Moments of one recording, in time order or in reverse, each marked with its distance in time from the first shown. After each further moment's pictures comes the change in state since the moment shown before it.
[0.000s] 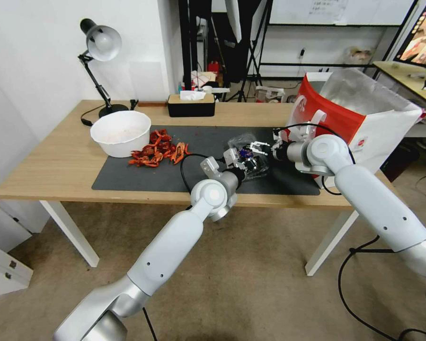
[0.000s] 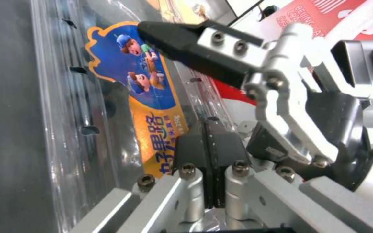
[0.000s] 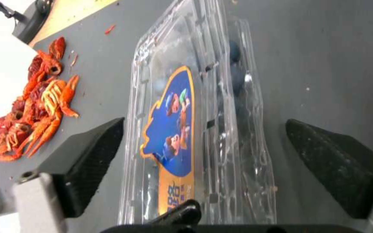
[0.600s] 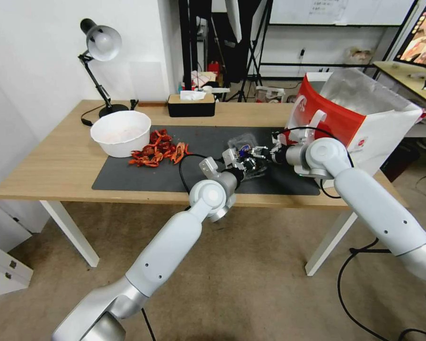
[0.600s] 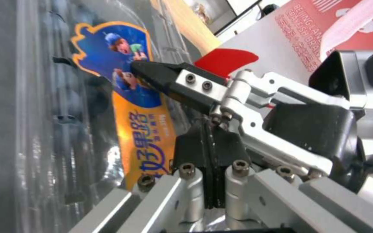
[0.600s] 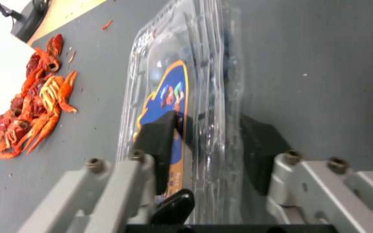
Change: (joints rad) left arm 0.004 0.005 -0.001 -0.013 0.000 0.000 -0.004; right arm -0.022 -0.011 0.008 0.027 0.020 0.001 0.025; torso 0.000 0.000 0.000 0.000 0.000
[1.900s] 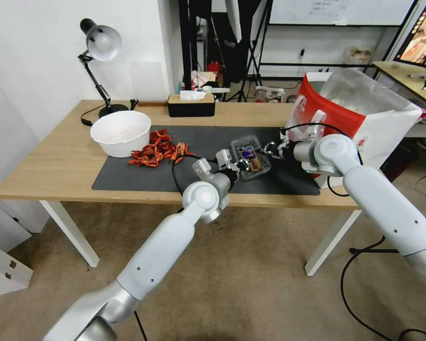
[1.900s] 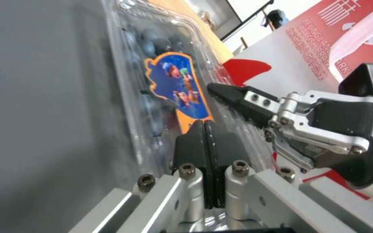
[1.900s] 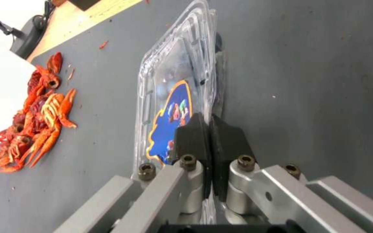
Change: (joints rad) left arm 0.049 0.083 -0.019 -0.072 0.003 0.000 0.009; right arm 0.004 -0.016 0.036 0.005 0.024 0.000 0.025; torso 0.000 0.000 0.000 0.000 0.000
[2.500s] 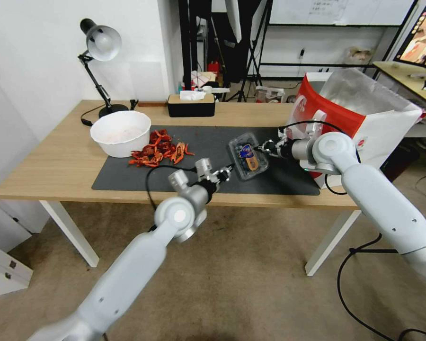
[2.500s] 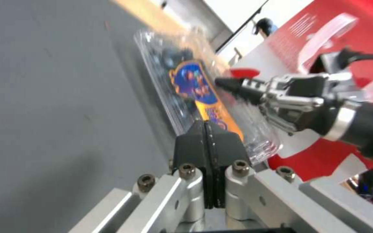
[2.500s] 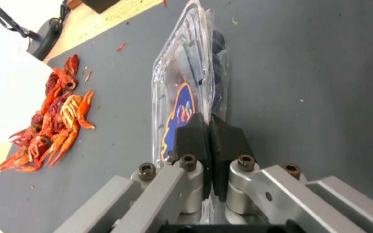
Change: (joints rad) left arm 0.221 0.206 -0.100 -0.268 0.112 -0.011 0.110; right arm 0.002 0.018 0.011 0.011 0.011 0.001 0.004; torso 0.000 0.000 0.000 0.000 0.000
